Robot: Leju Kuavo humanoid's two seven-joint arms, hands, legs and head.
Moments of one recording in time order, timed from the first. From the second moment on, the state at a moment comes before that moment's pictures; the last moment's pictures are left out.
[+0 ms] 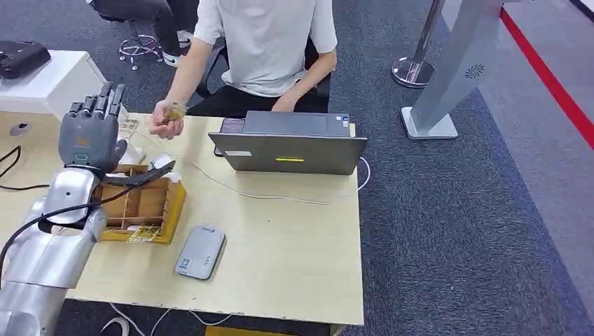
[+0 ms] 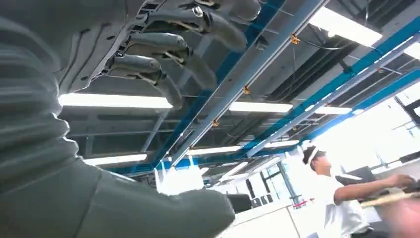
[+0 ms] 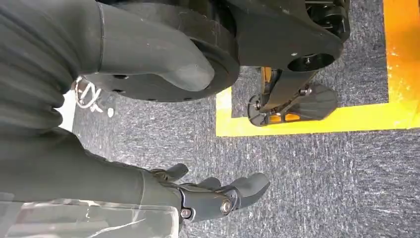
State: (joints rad) left arm -0.50 0.34 -0.21 -1.29 -1.57 0.38 0.17; right arm -0.09 0.11 0.93 -0.13 -0.96 -0.31 -0.14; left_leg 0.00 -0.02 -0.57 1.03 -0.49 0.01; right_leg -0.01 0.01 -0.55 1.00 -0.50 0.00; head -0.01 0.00
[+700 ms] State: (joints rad) left arm 0.15 0.31 -0.23 -1.84 -1.53 0.29 0.15; right arm -0.07 0.11 0.89 -0.13 -1.09 -0.28 -0.19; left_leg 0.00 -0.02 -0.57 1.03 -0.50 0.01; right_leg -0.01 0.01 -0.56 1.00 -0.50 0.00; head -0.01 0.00
